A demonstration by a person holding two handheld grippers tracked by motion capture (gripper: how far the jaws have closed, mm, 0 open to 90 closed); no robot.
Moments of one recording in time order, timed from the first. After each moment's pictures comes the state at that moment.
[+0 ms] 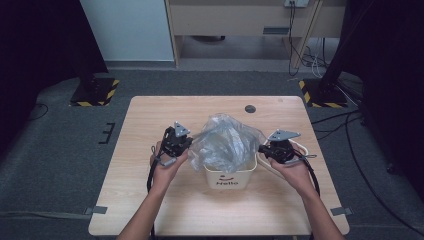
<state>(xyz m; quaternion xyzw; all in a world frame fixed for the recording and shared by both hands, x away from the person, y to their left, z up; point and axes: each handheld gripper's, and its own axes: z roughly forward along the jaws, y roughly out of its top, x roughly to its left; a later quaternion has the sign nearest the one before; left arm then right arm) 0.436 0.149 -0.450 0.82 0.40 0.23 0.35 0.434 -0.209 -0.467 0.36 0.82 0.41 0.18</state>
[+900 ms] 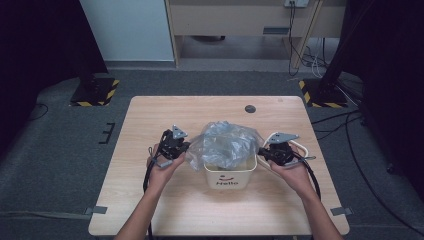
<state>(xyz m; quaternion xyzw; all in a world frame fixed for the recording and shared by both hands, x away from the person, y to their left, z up) 0.437 0.160 -0.462 0.83 0.40 0.21 0.33 0.433 -0.210 -0.477 0.36 0.83 0.40 0.17</state>
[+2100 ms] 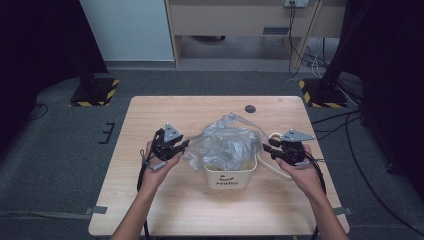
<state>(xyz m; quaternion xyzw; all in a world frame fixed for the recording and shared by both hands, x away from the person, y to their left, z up) 0.421 0.175 -0.443 0.80 0.38 0.25 0.40 0.422 -0.233 -0.455 0.38 0.79 0.44 0.22</state>
